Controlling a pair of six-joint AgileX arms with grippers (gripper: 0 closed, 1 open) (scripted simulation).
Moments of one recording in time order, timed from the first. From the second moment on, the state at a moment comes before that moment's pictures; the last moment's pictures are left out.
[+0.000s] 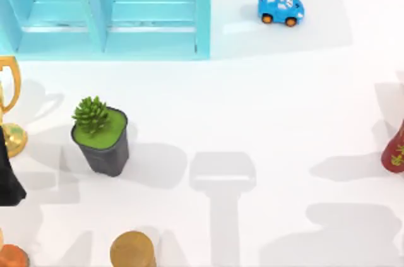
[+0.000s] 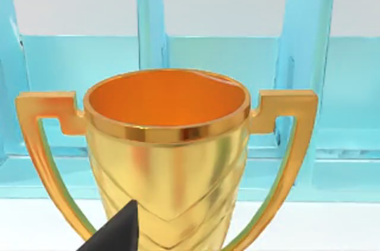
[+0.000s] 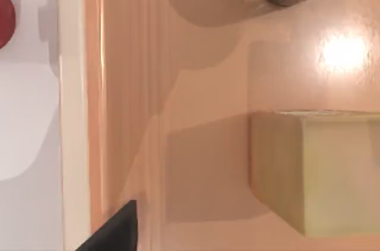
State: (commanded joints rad) left arm 0.00 0.00 0.00 0.00 0.00 0.00; right arm -0.35 1.18 0.90 -0.90 -0.01 -0.34
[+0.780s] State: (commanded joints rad) left arm 0.00 0.00 0.00 0.00 0.00 0.00; right arm -0.49 1.62 1.29 -1.25 -0.01 -0.47
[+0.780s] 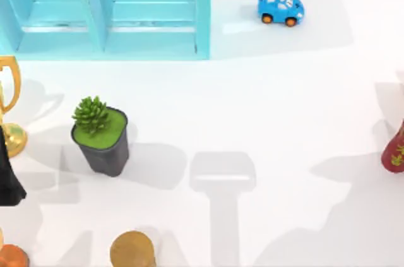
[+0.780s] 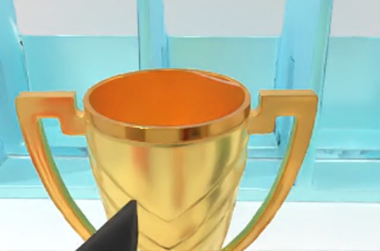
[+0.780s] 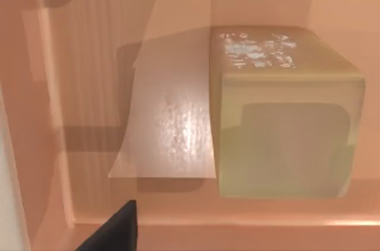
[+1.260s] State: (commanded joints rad) left arm 0.00 0.00 0.00 0.00 0.00 0.00; right arm -0.48 1.67 1.14 -1.03 -0.01 -0.47
